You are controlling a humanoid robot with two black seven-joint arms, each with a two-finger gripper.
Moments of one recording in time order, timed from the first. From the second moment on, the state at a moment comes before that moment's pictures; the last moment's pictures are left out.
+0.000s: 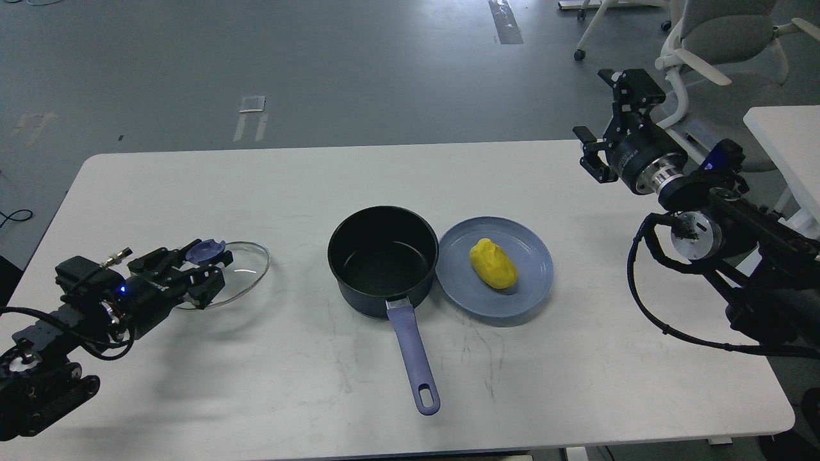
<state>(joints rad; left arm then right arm) -0.56 0.60 -0.20 -0.75 1.60 0.49 -0.49 0.70 -0.47 0.72 1.01 -0.31 0.01 0.20</state>
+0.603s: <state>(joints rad) -0.58 0.60 -0.20 -0.78 1.48 0.49 -0.49 0.70 -0.47 0.73 1.00 -0.32 0.01 0.20</state>
